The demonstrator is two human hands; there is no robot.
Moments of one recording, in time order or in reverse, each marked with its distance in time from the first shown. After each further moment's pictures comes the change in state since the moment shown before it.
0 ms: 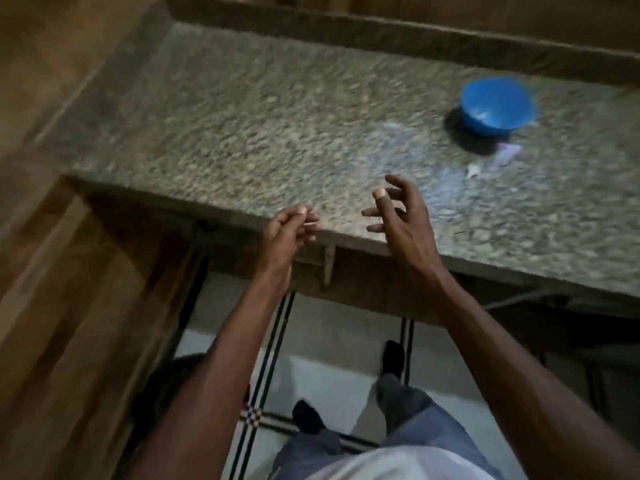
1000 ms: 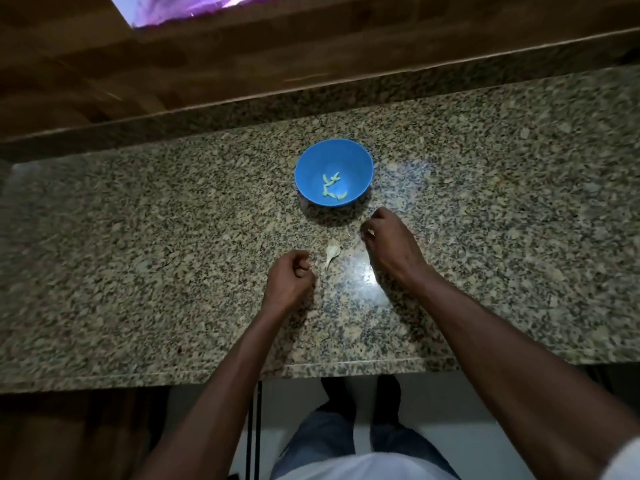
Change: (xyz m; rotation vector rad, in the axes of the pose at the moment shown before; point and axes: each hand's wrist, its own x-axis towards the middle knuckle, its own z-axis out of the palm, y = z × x) left_hand 0.157 -0.069 0.311 1.067 -0.238 0.160; right_hand 0.230 0.142 -0.283 -0.829 0.017 -0.092
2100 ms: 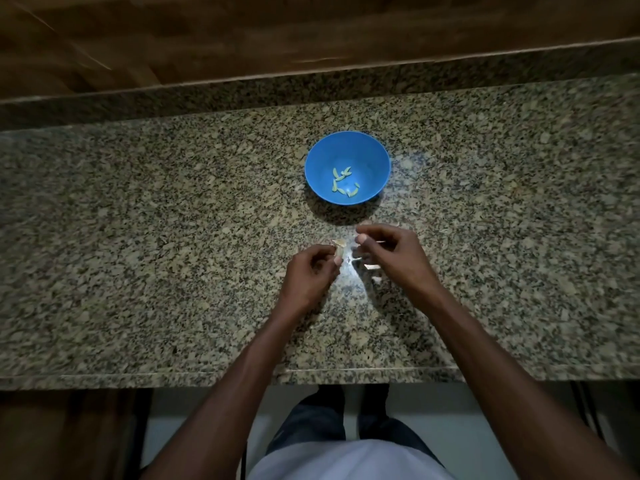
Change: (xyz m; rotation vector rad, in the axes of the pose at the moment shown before) left_hand 0.008 0.010 0.011 -0.254 -0.070 0.082; right_hand -0.025 -0.043 -0.023 0.911 -0.087 0.391
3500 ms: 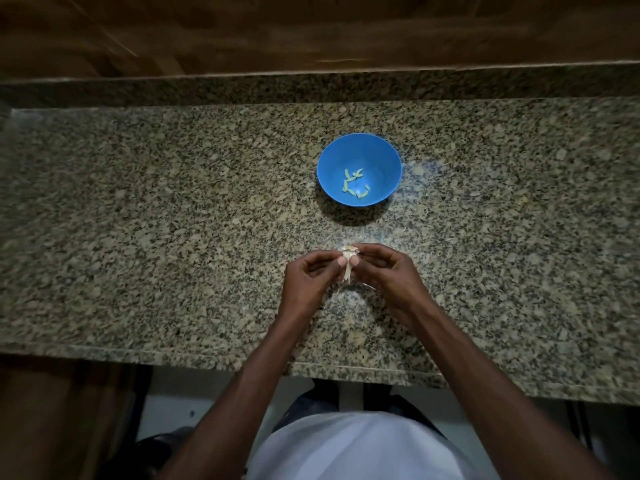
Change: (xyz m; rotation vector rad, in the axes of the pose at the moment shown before) left_hand -0.034 0.021 0.004 -0.474 0.129 -0.116; right_hand -0.012 0.017 0.015 0.429 -0.129 0.201
